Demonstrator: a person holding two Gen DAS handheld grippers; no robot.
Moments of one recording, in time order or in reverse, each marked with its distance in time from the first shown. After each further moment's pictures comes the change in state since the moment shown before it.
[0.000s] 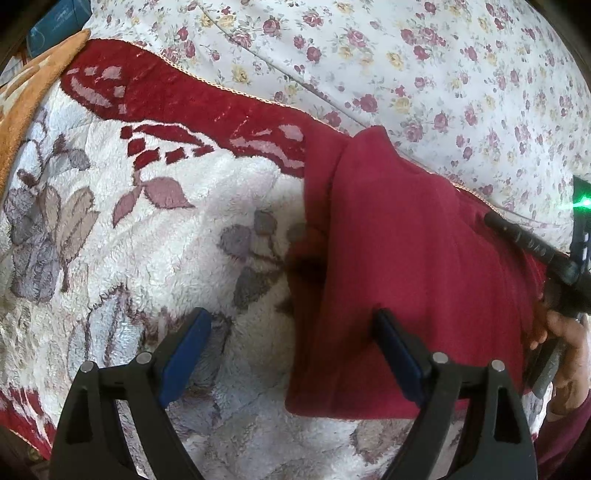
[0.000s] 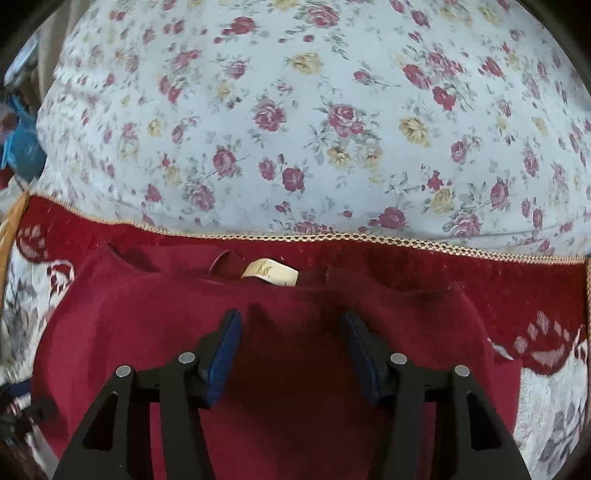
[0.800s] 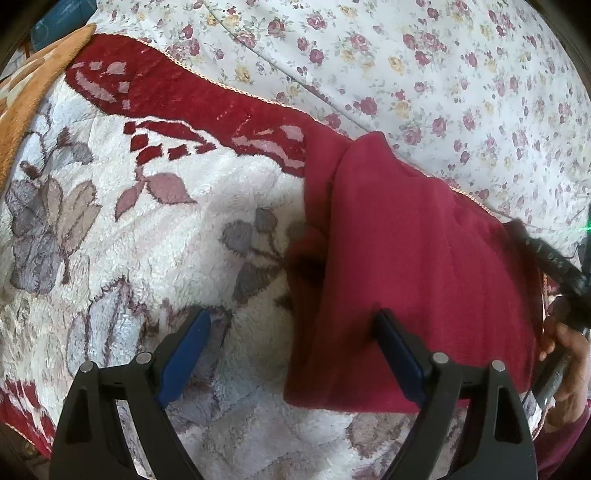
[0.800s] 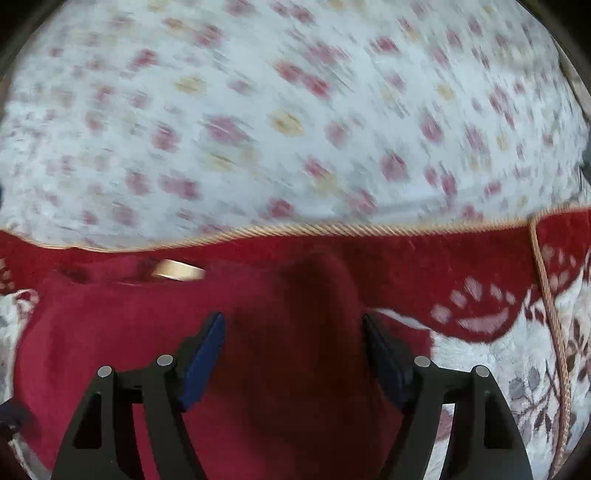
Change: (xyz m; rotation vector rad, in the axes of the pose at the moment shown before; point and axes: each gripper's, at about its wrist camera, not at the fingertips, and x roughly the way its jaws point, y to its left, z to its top) left arm -0.009 -0.002 -0.003 -0.028 -0.004 -0.016; right arm -0.056 -0.025 -0.004 0.134 -0.045 -0.060
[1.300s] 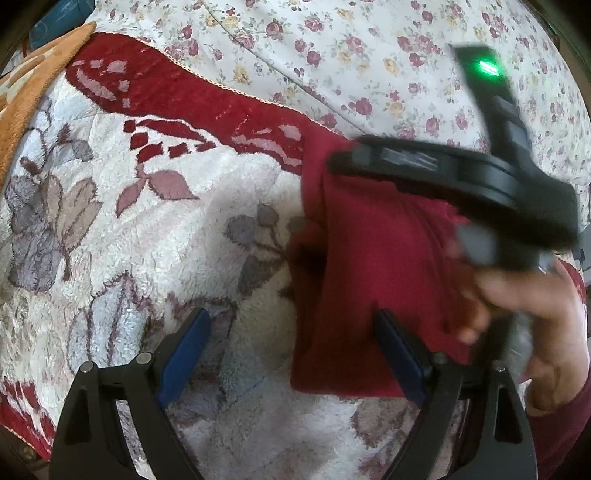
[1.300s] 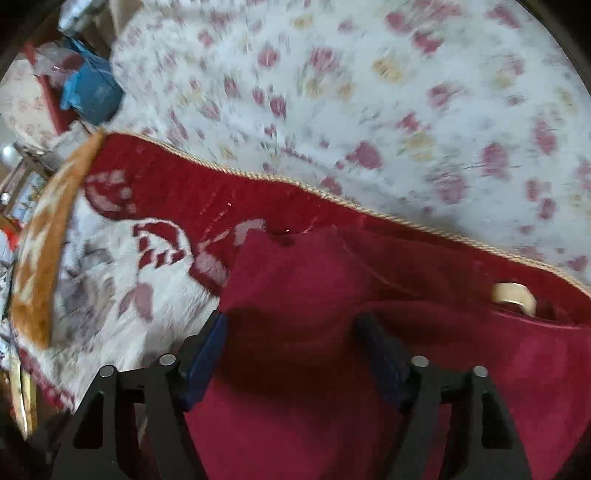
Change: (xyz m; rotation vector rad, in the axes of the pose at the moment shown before) left arm -0.003 0.003 -0.004 0.015 -0.004 -0.021; right arm 0.085 0.225 -0.003 -0.264 0.203 0.347
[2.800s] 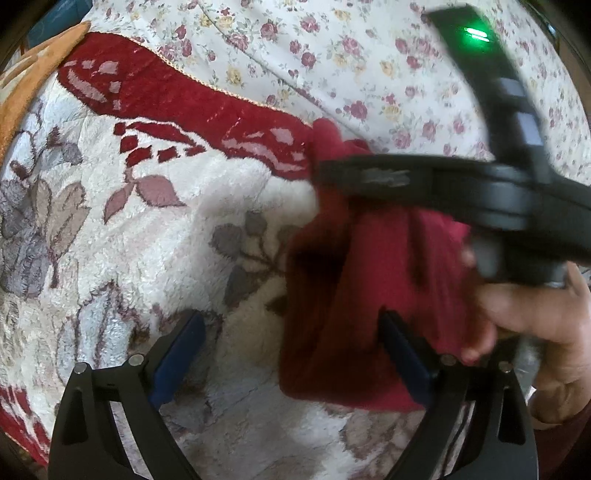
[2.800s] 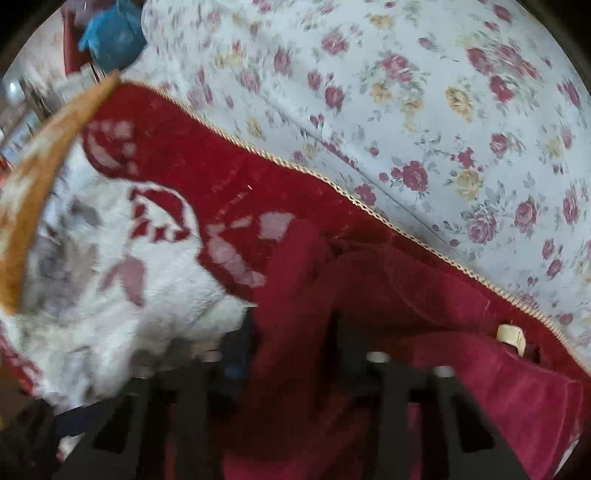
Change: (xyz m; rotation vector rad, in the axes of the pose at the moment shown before) left arm 0.005 0.002 0.007 -0.013 -0.016 -0.045; right arm -0.020 0.014 0.002 -0.135 0.020 -0.015
